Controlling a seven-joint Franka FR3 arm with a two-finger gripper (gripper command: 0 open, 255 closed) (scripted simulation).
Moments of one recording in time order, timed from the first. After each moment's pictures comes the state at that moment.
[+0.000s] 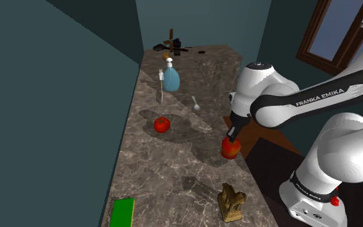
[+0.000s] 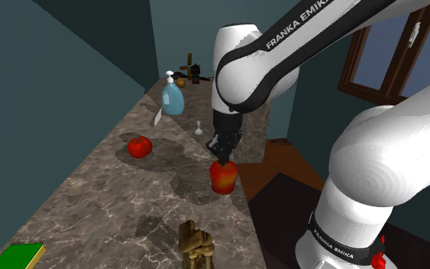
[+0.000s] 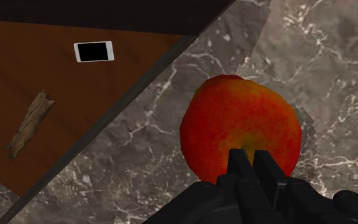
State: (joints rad) arm 0.00 -0.71 0.18 -2.99 0.13 2.37 0.04
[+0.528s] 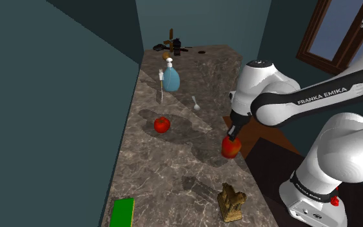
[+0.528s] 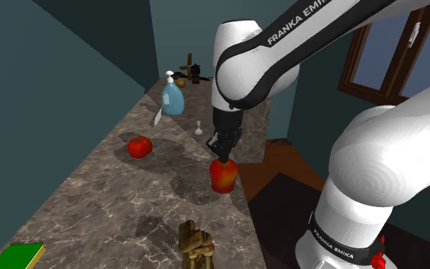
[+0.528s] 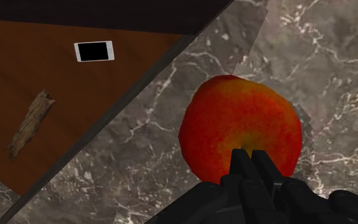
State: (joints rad) arm 0.00 -0.73 0.18 -2.98 0.13 2.34 0.04
